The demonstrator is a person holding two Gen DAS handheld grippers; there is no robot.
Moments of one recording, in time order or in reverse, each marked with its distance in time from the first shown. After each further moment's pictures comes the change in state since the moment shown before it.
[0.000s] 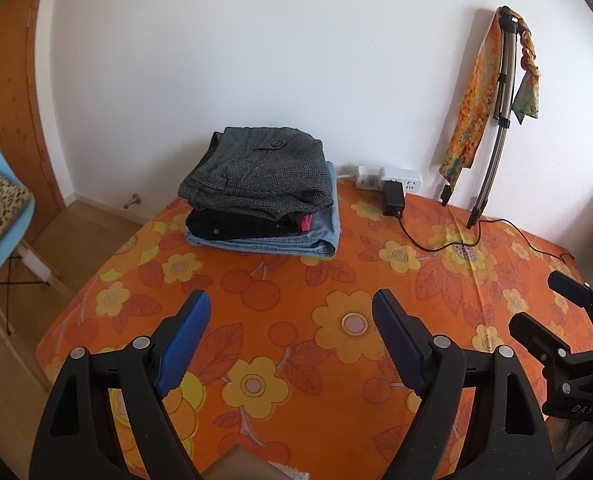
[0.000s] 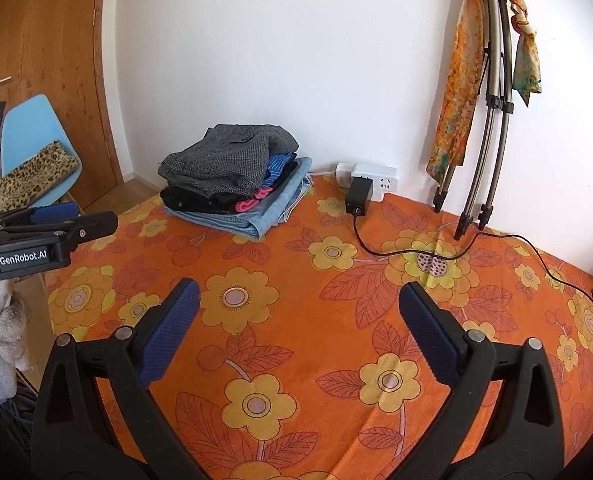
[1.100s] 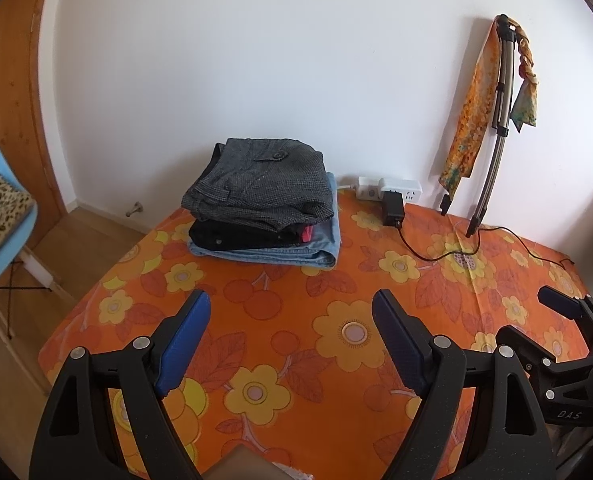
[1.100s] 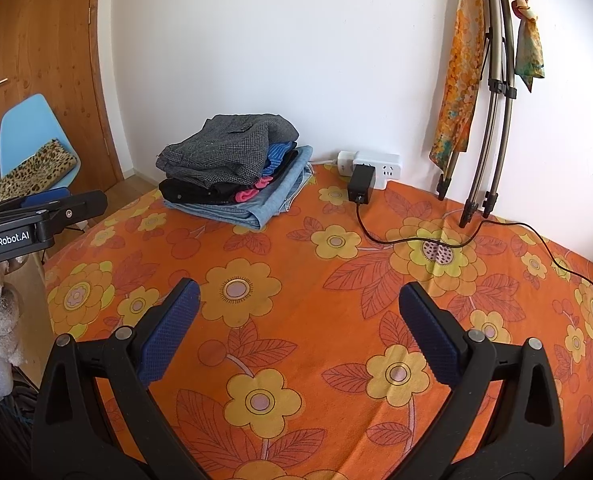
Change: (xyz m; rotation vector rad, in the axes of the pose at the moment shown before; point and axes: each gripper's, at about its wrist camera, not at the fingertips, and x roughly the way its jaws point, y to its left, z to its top) left arm -0.006 0.002 0.005 -0.002 -0.033 -0.001; right arm 0.006 0.000 -0.004 0.028 0.020 0.005
